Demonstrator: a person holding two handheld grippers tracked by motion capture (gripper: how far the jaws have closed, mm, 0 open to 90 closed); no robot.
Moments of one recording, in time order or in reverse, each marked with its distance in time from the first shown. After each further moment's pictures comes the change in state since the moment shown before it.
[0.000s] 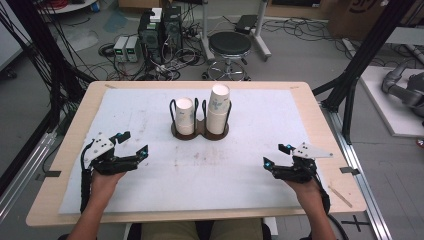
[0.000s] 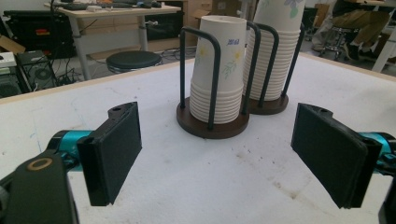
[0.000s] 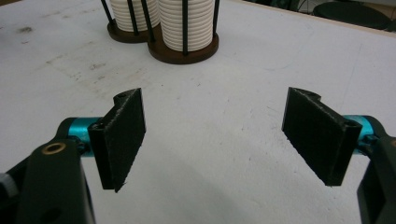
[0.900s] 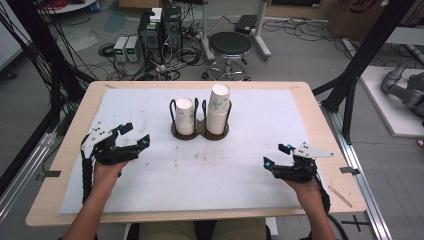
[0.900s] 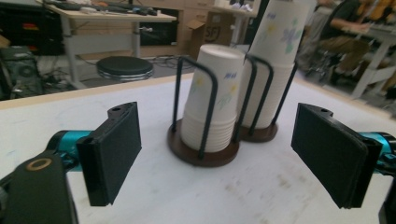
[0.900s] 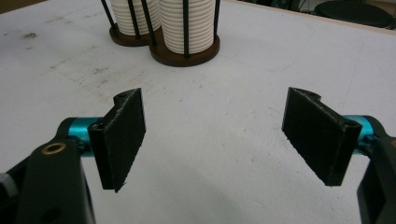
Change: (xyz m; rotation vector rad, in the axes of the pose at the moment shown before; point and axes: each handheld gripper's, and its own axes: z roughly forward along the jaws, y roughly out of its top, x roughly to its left) left arm 0.006 0.030 0.016 -0.036 -0.052 -0.102; right arm 0.001 0.002 -0.001 -0.001 0.009 0.024
